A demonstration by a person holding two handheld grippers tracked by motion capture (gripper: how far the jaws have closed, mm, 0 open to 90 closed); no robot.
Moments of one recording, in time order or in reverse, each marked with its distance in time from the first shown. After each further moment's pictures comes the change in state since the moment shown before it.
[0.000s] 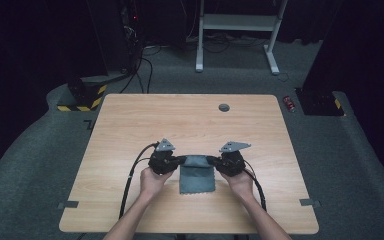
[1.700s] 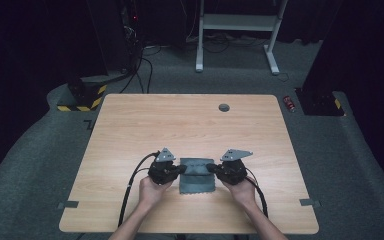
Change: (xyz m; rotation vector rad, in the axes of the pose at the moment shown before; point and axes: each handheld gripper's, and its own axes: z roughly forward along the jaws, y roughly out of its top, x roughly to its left) left arm -0.018 -0.021 -0.005 0.014 -0.017 0.022; right arm 0.016 -0.015 -0.012 -0.001 0.039 -0.033
